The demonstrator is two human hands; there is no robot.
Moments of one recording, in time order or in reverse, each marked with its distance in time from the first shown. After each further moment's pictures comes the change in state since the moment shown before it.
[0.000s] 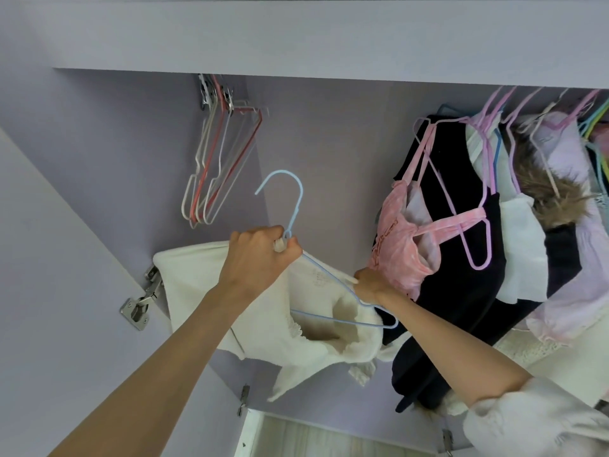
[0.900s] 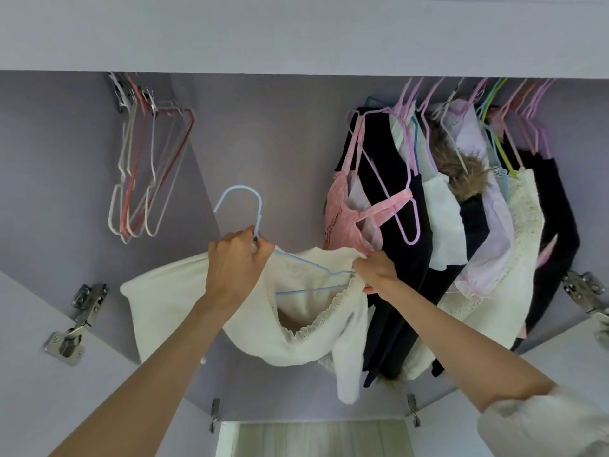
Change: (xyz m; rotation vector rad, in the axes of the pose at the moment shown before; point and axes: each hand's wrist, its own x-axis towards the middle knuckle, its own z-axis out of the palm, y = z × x) left_hand 0.007 0.020 0.046 -0.037 0.026 0.006; right_hand -0.060 0.046 -0.038 0.701 0.329 0.348
